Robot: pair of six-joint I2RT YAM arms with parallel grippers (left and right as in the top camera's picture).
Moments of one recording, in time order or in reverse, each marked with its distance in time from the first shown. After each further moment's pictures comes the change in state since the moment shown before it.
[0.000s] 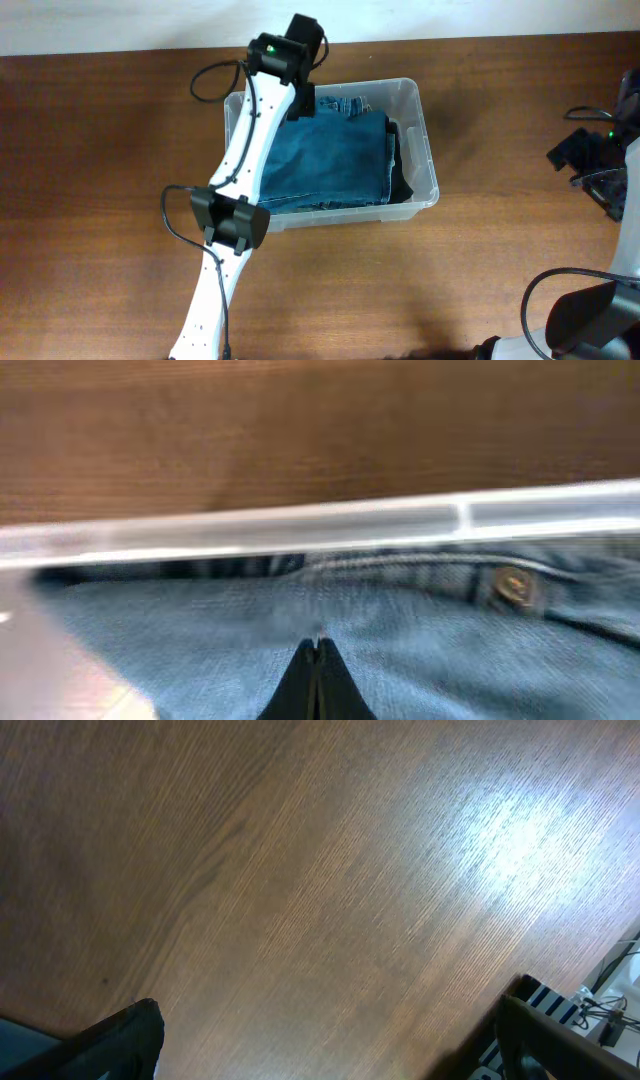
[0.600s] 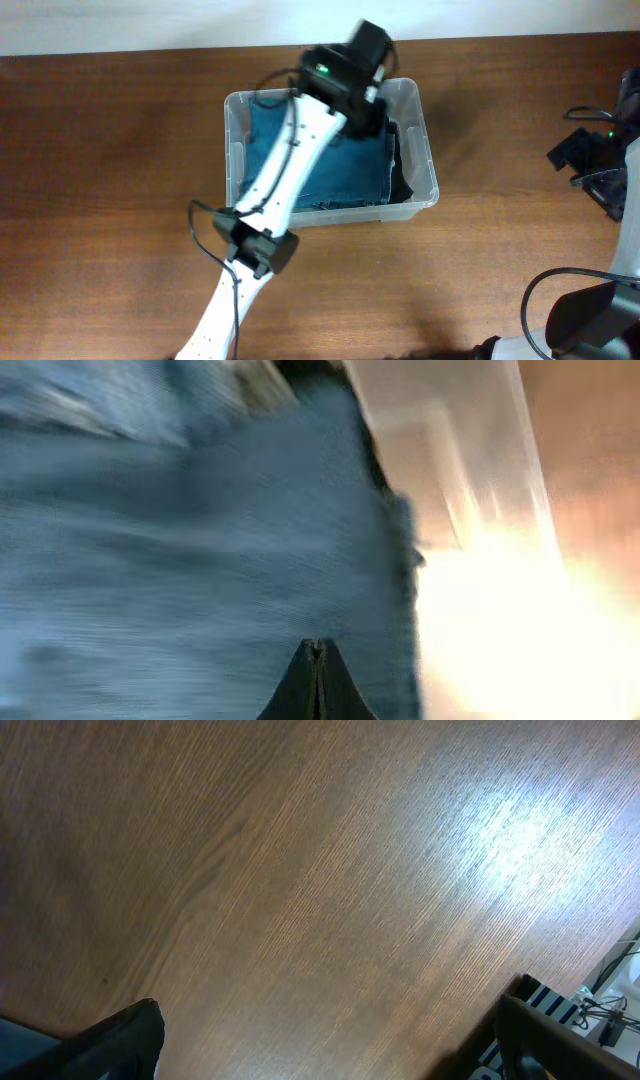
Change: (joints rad) left arm -0.243 -0.122 -0.026 -0.028 0.302 0.001; right arm 0.000 0.000 0.000 0.000 0.000 0.000
